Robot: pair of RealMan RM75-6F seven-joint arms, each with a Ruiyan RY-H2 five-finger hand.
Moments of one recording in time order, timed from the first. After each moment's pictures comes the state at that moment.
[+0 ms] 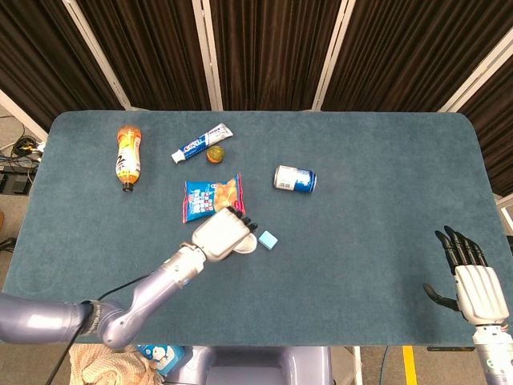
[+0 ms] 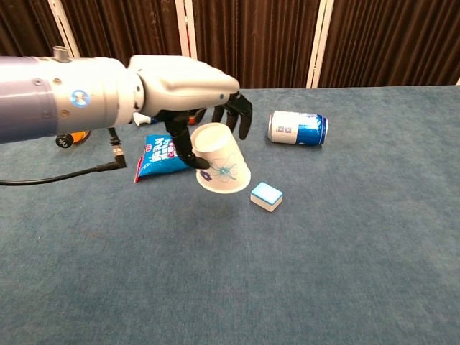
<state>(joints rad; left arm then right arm) -1.08 -1.44 -0.16 -1.81 0.89 0.91 0.81 0.09 -1.11 0.05 -1.61 -1.52 1.46 0.05</state>
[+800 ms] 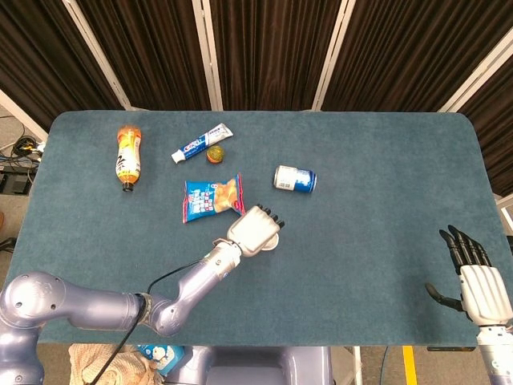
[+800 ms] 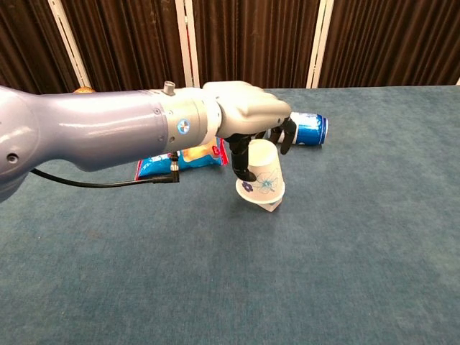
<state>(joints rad) -1.25 -1.68 -0.18 -1.55 0.71 0.90 0.89 0.08 -1.09 0.05 -1.62 -1.52 1.46 0.12</state>
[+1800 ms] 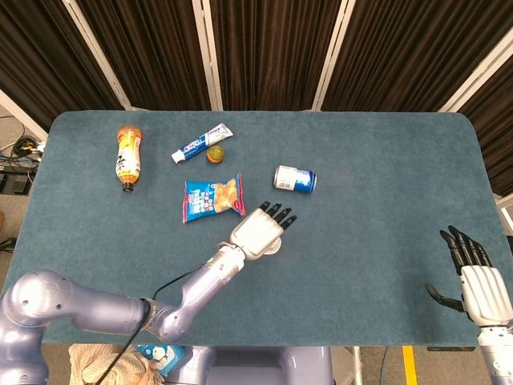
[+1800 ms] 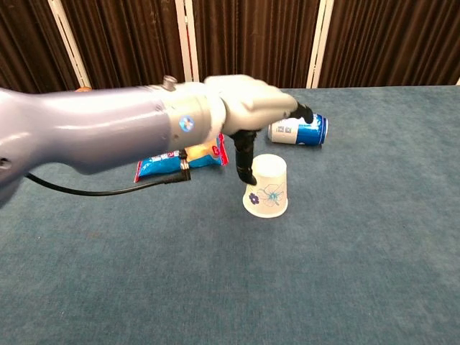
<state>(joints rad) -1.27 -1.66 -0.17 -1.63 0.69 1.00 0.89 0.08 -1.09 0.05 -1.61 -1.52 1.46 0.13</state>
